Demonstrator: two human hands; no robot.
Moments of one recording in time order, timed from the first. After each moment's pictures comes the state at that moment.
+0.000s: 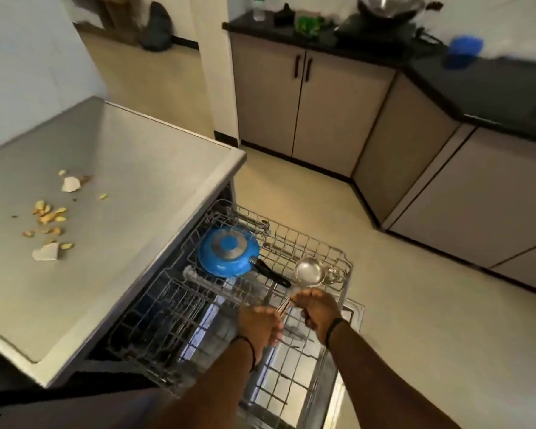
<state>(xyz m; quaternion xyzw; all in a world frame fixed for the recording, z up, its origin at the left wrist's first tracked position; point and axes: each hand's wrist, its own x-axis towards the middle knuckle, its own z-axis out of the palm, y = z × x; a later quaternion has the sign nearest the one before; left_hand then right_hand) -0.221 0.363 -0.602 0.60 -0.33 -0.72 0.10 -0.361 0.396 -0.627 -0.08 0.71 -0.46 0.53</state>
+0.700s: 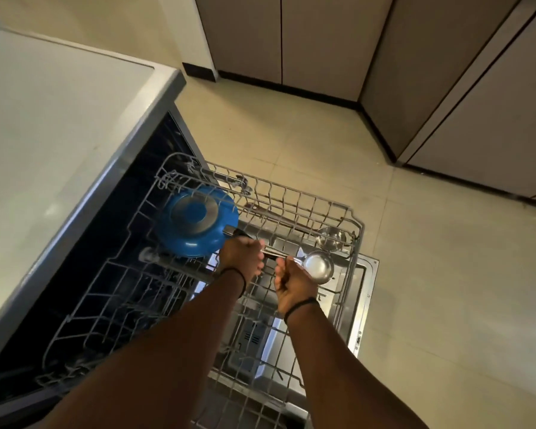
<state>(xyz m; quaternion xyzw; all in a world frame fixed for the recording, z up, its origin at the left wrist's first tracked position) -0.318 0.248 -0.739 0.66 -0.47 -0.56 0.13 -0.379 0.331 -0.778 0.28 0.50 -0.63 0.52</state>
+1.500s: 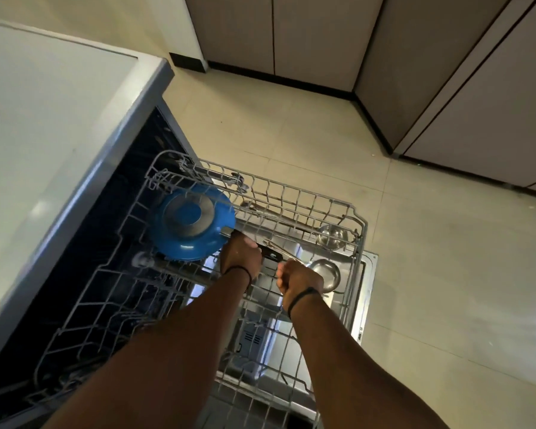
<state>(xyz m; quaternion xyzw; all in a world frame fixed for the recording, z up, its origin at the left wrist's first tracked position) -0.330 0.232 -0.831 0.68 -0.61 -0.42 0.01 -0.399 0.325 -0.797 0.30 0.60 -0.56 0.49</state>
